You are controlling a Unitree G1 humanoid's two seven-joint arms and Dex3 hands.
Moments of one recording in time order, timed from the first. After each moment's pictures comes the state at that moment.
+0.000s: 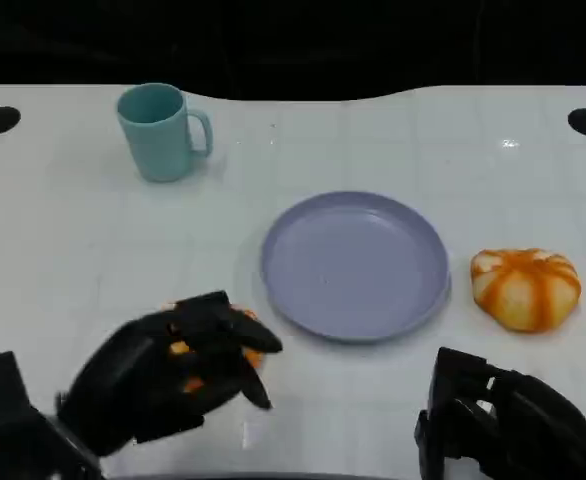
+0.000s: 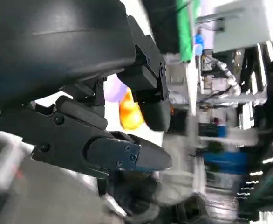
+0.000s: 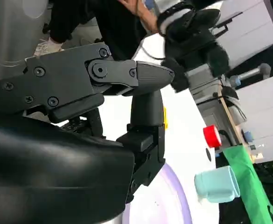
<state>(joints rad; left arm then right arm) 0.01 0.14 0.00 0.04 -0.25 -0.26 -0.70 0.07 -0.14 0.03 0.10 0.42 0.13 0.77</state>
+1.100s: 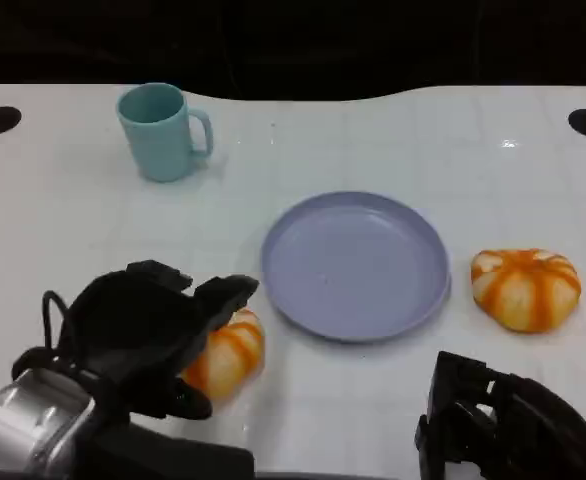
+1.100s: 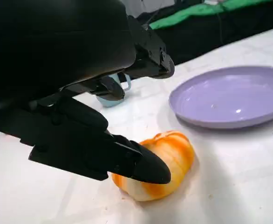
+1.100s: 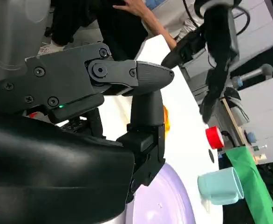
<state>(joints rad) -0.07 0.39 -0.26 -0.29 1.08 -0.06 -0.38 0.08 -0.15 0.03 0.09 0.42 0.14 0.77</state>
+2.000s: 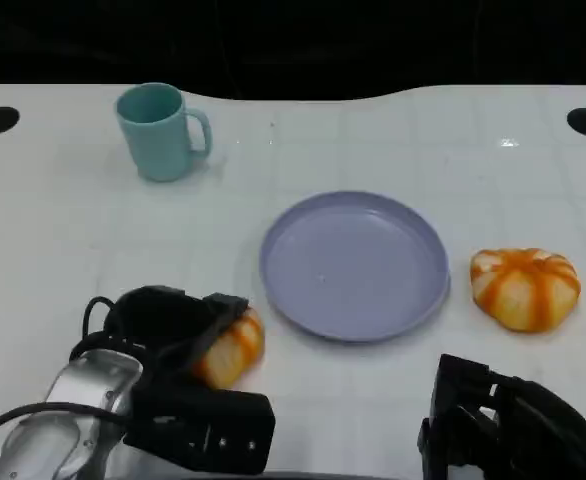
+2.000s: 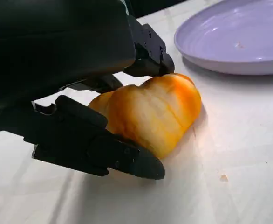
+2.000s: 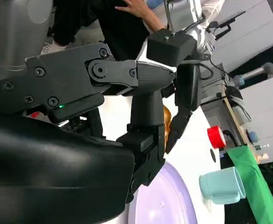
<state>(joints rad) -0.34 0.31 -0.46 0.38 0.99 -0.04 -0.11 0.09 -0.16 0.03 0.08 0.43 0.16 0.77</state>
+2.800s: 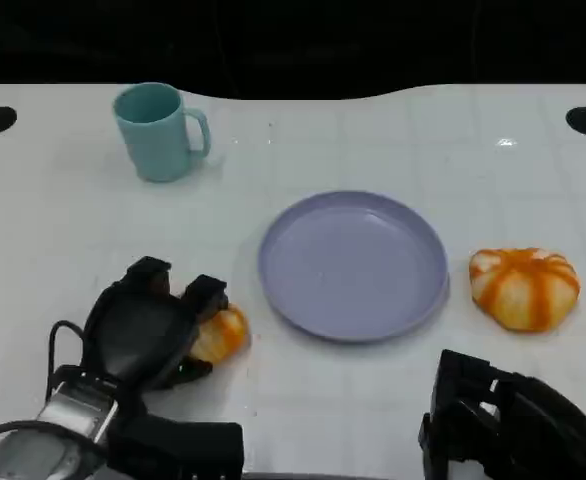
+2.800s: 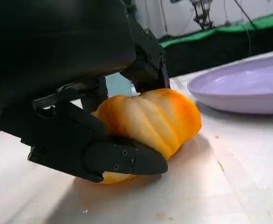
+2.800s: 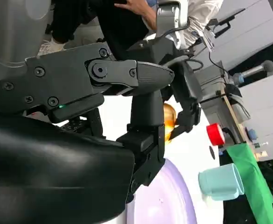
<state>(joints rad) -0.39 0.33 -0.55 0.69 1.01 -0.16 0.57 0.08 -0.15 0.03 0.10 0.43 0.14 0.77</state>
